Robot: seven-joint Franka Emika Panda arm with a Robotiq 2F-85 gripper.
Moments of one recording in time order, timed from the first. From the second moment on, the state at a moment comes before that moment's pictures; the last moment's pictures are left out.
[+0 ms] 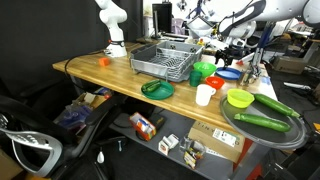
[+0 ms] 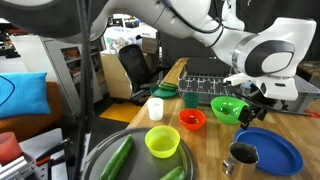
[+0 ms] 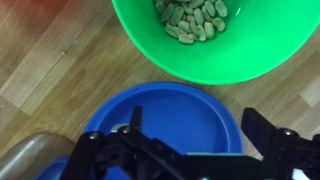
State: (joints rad) arm -0.26 1.20 -0.17 -0.89 0.27 2.12 1.31
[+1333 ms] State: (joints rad) arm -0.24 1.38 -0.17 -0.61 0.13 1.97 1.29
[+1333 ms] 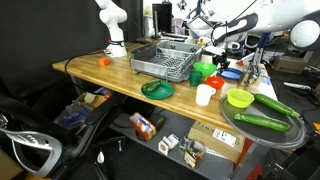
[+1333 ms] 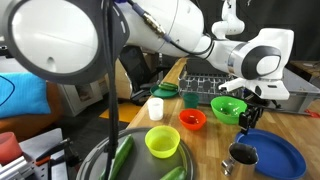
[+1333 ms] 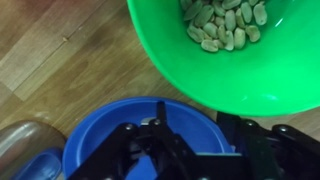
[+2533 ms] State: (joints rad) arm -0.27 1.40 -0.18 -0.59 0.12 1.96 1.24
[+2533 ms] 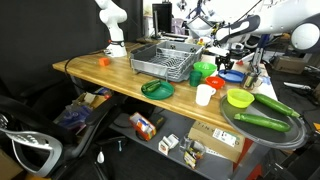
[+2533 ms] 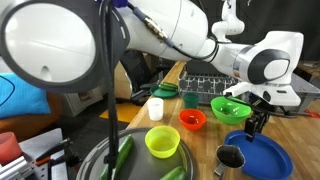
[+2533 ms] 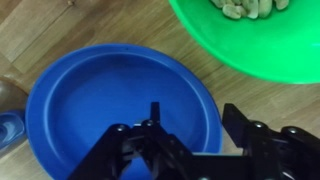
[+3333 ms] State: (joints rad) arm -0.27 1.40 -0.18 -0.58 0.12 1.96 1.24
